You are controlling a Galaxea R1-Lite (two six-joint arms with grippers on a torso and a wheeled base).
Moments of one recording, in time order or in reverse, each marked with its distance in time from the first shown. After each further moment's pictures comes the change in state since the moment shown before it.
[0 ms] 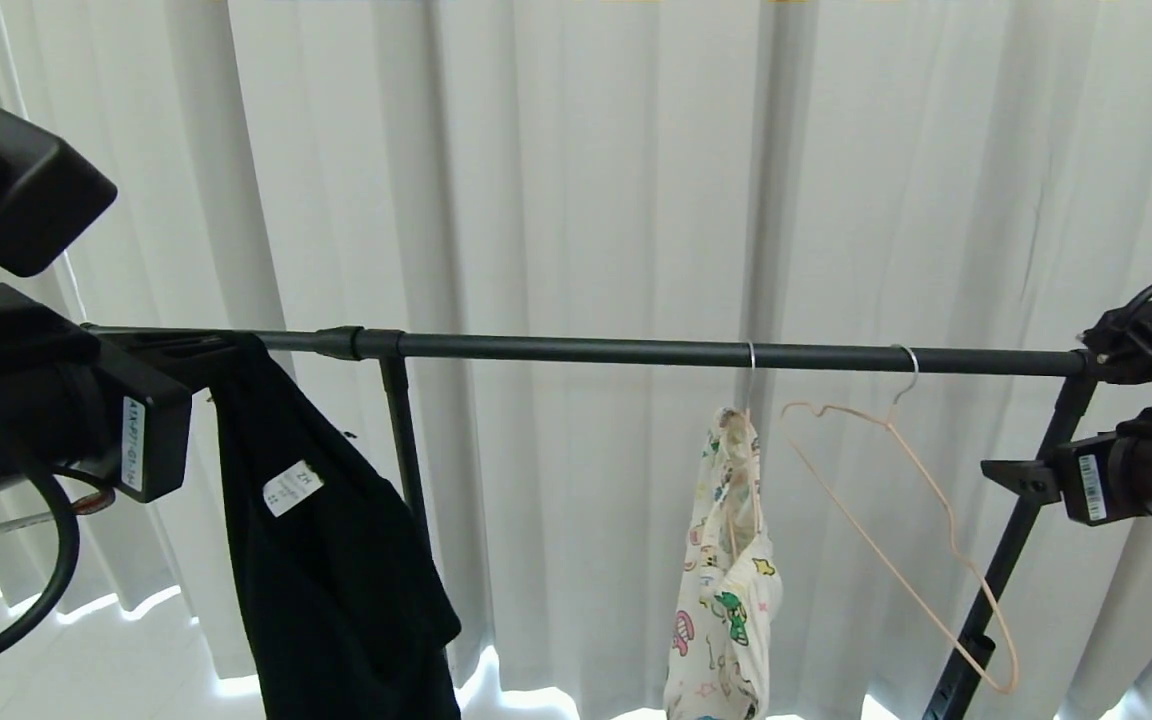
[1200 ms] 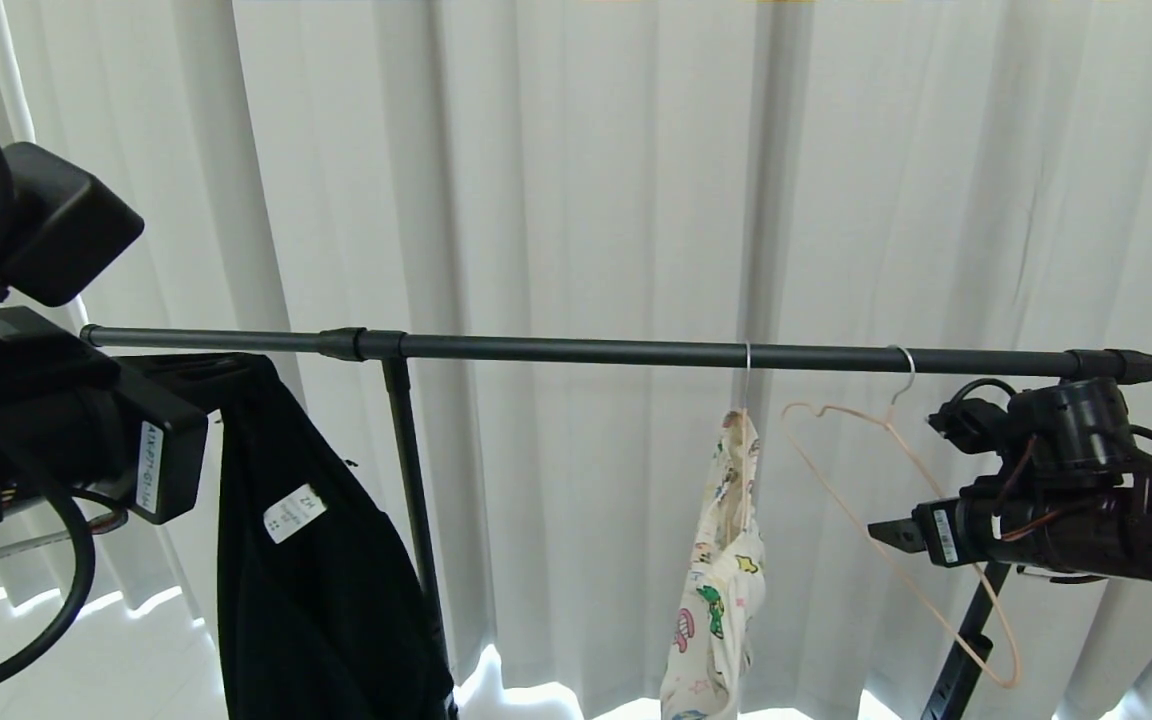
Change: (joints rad) left arm 0.000 0.010 0.029 -0.001 -0.001 -0.002; right arm -0.008 0.377 0.083 -0.266 0.186 0.096
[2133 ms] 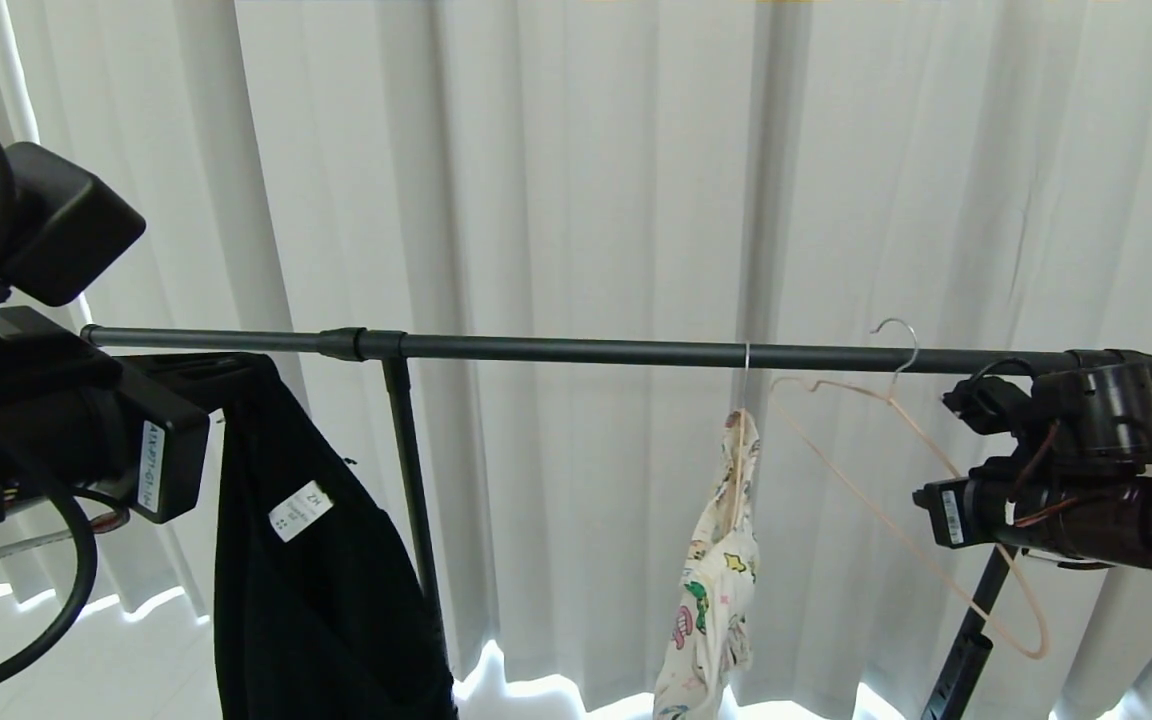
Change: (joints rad) left arm -0.001 0.001 0.000 -0.004 0.000 0.001; right arm 0.001 -0.050 0.000 -0.043 0.001 -0.002
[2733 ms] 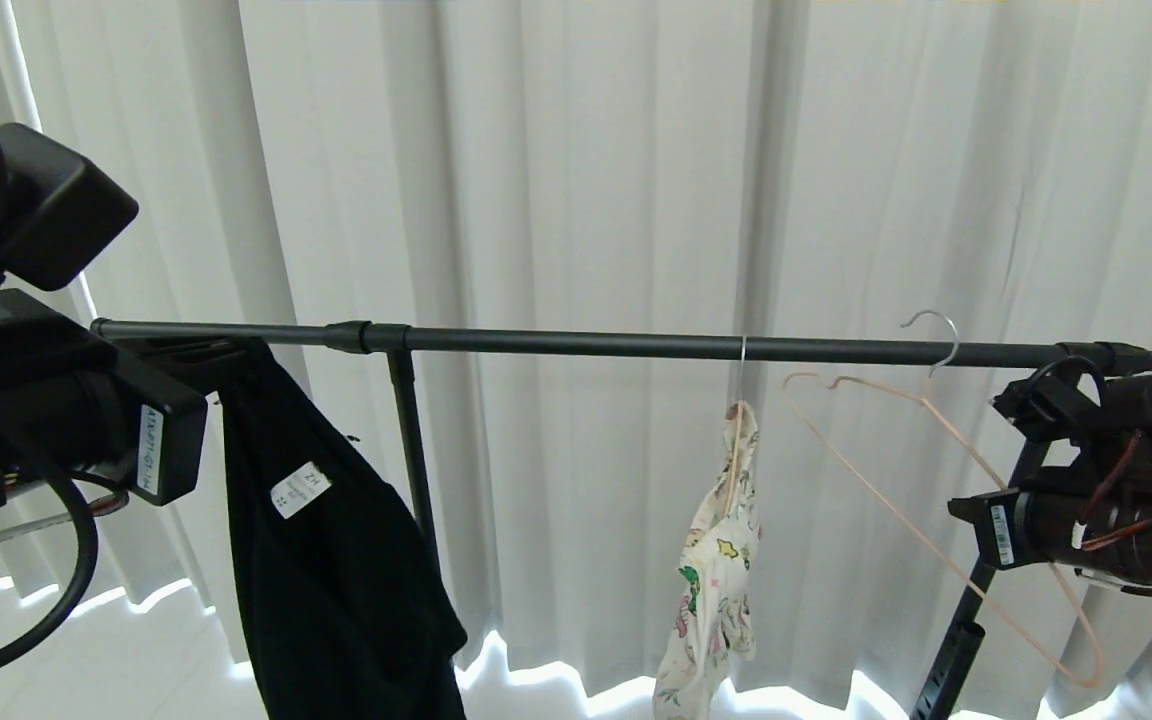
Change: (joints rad) left arm 0.001 -0.001 0.002 -0.041 0.016 0.029; right arm 0.007 -0.165 0.072 0.069 -0.003 -0.007
